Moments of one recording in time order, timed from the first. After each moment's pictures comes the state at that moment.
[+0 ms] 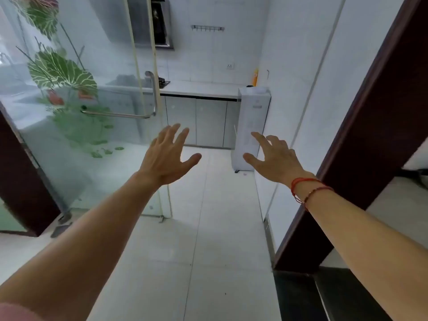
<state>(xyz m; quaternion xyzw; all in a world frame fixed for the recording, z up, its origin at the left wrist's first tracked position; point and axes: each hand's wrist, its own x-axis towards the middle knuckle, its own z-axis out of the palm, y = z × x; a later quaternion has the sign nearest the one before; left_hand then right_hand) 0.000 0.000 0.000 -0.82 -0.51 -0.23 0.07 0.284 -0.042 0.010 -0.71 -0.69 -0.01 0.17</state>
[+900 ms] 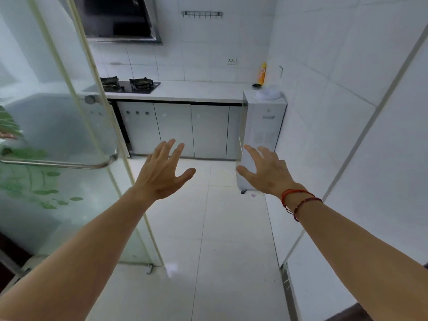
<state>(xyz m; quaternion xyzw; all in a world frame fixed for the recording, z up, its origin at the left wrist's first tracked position) 0.100 0.449 -0.030 -0.82 -0.54 -0.16 0.04 0.384 0.411 -0.030 -0.71 -0.69 0.03 0.14</state>
